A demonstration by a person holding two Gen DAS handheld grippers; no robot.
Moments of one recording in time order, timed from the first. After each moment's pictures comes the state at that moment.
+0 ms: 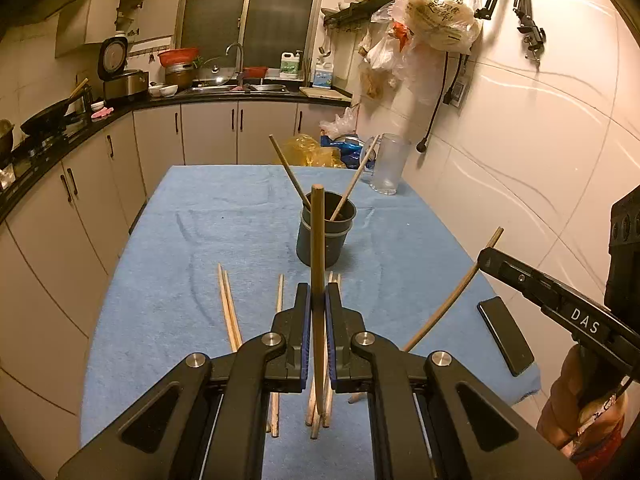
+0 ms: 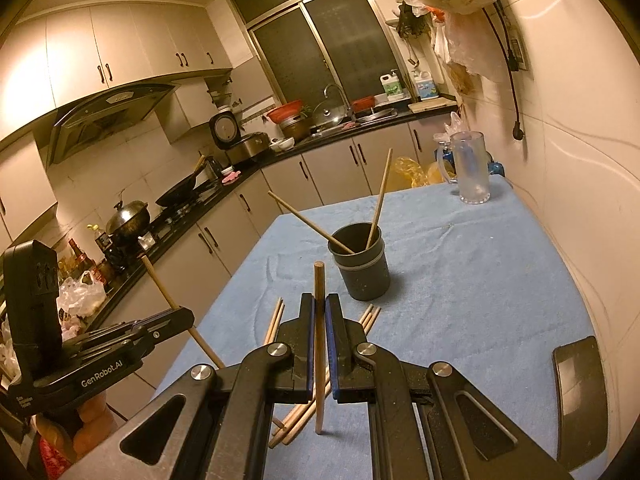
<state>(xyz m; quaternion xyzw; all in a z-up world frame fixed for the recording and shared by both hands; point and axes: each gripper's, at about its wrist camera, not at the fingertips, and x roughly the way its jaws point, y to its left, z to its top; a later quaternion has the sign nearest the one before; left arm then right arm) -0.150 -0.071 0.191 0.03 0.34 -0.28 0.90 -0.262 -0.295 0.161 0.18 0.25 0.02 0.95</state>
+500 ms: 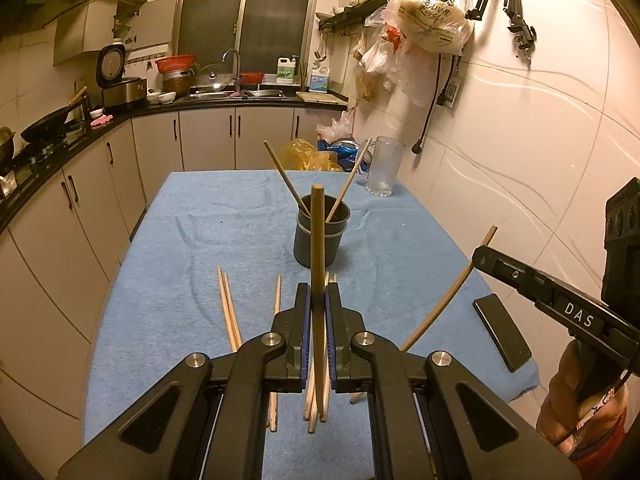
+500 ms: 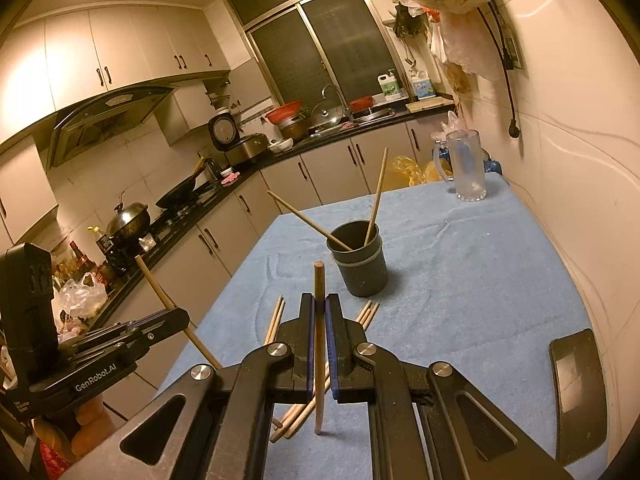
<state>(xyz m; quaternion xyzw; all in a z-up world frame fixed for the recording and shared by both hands) -0.162 -0.072 0.195 0.03 0.33 -0.28 0.90 -0.271 -0.297 0.162 0.18 0.25 0.02 0.95</state>
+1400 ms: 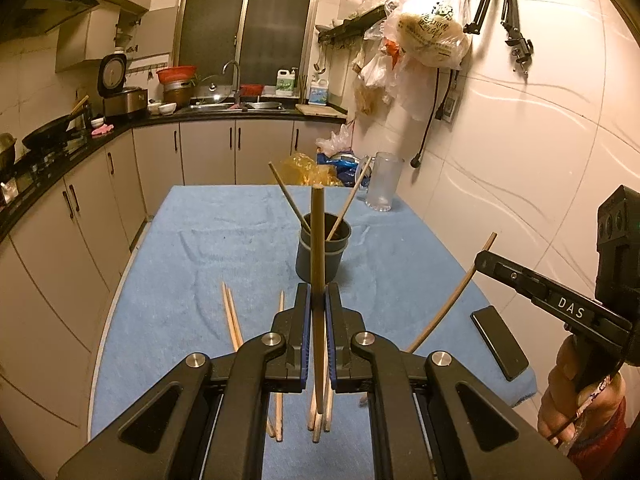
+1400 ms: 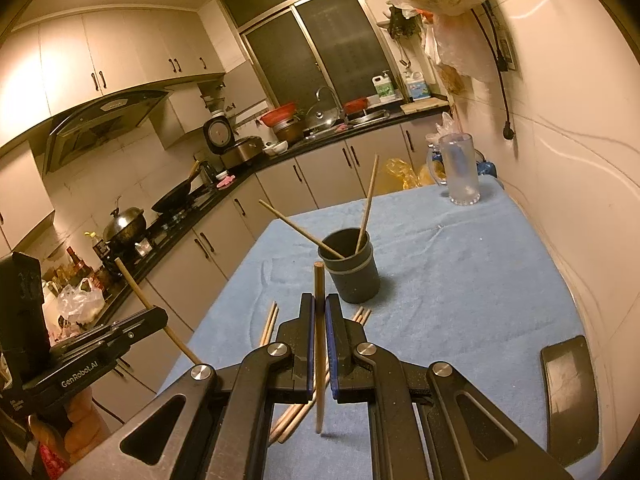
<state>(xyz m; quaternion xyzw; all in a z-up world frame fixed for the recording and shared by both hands) -0.161 -0.065 0.209 0.03 0.30 -0.29 0.91 -0.270 -0.305 0.171 0.18 0.24 0.01 0.95</state>
